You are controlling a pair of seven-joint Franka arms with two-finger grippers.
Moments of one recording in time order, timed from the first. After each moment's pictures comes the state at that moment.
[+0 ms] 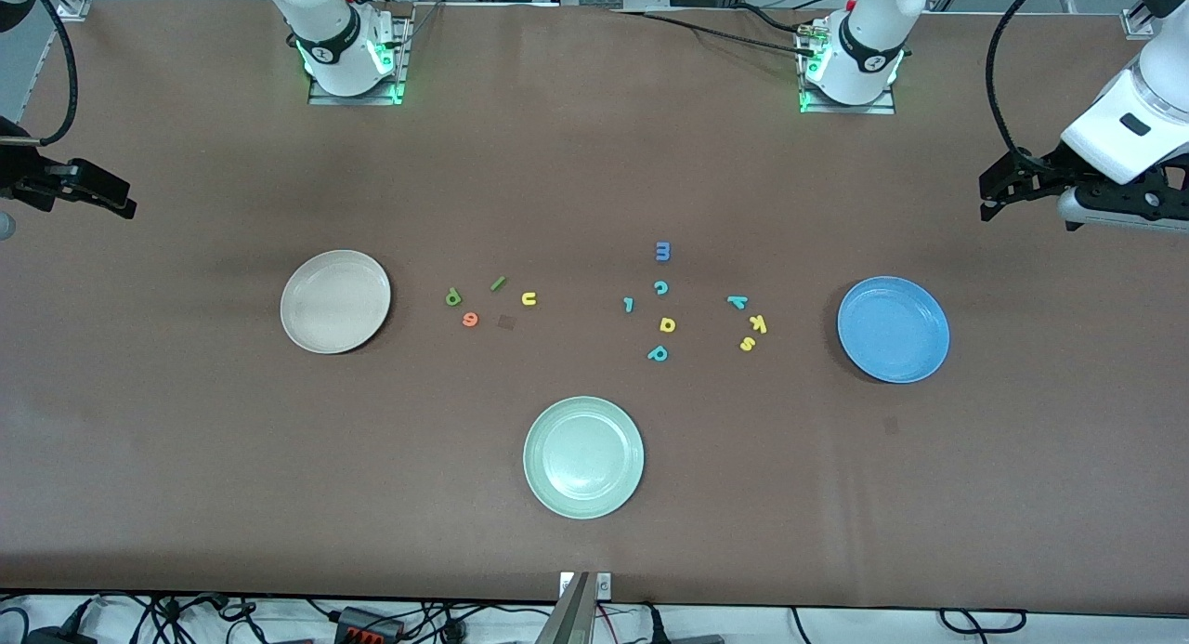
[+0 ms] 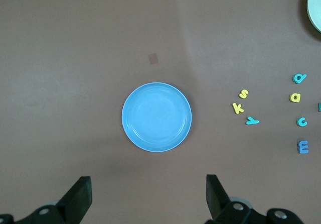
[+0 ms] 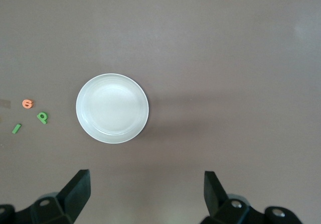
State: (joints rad) left arm 0.02 -0.08 -0.07 -1.77 0.03 1.74 0.08; right arm -0.02 0.02 -0.04 -1.63 -0.06 1.59 0.00
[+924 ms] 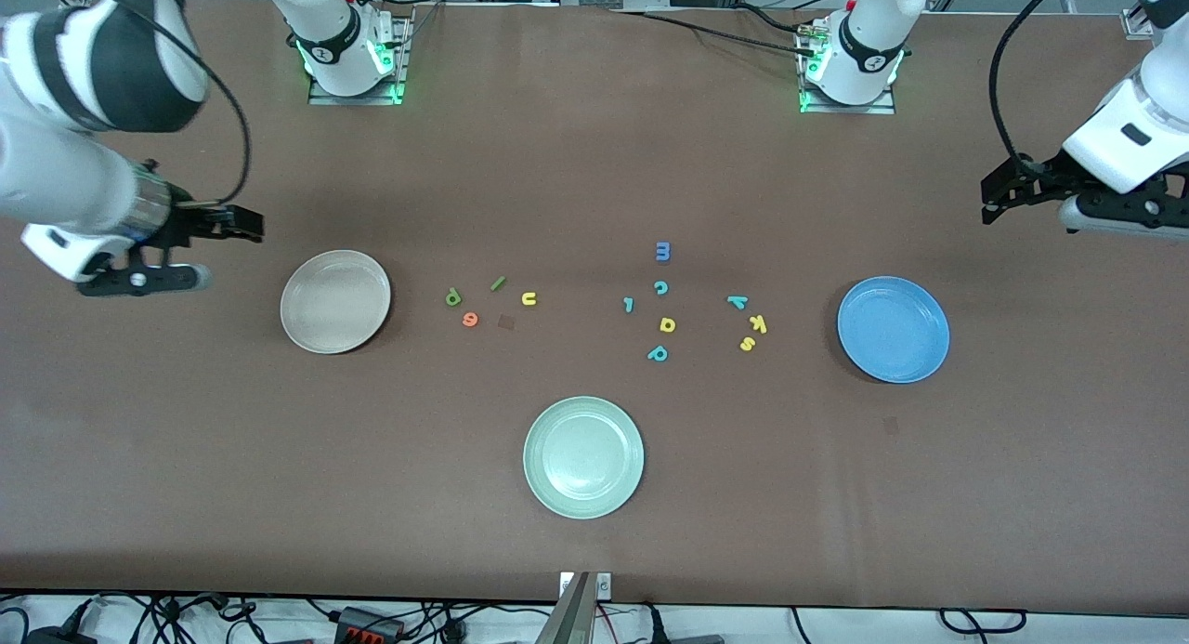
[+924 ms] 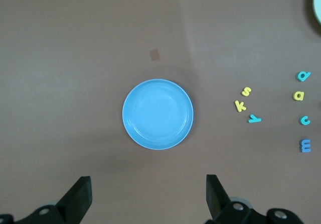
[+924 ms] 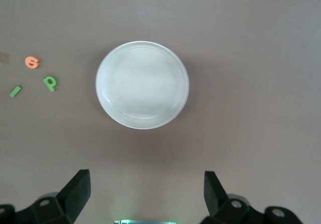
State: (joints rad) left arm 0.03 -0.05 -0.07 -1.77 0.03 1.73 0.08; right arm 0.15 0.15 -0.02 -1.74 -0.05 1.66 0.01
